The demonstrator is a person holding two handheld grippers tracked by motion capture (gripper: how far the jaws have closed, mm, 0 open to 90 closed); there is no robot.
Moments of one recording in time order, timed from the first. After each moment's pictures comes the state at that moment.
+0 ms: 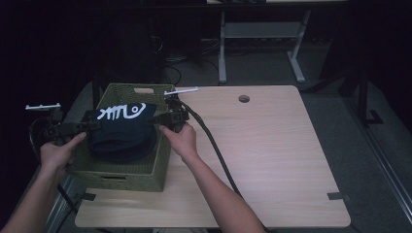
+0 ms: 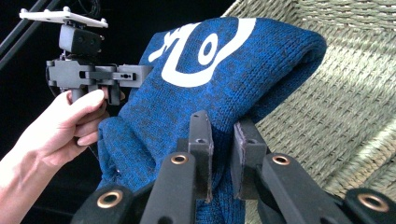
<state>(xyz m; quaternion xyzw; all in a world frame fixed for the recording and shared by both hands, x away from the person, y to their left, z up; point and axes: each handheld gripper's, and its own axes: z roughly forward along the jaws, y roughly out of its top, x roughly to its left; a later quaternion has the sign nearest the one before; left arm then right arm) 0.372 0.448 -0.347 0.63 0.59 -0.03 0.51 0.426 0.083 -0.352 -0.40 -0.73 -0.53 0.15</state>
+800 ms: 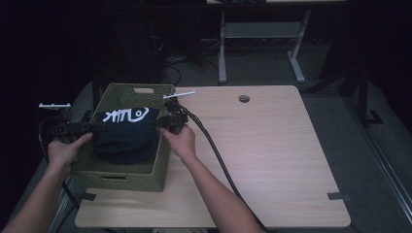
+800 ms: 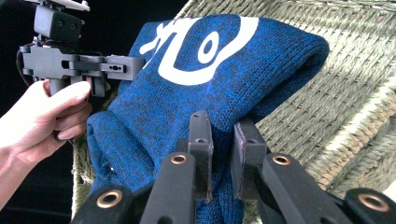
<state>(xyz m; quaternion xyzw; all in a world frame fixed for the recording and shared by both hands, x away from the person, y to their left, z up) 0.390 0.443 -0.363 0.65 0.61 -0.03 0.46 0.434 0.090 -0.372 -0.42 -0.75 -0.49 0.14</state>
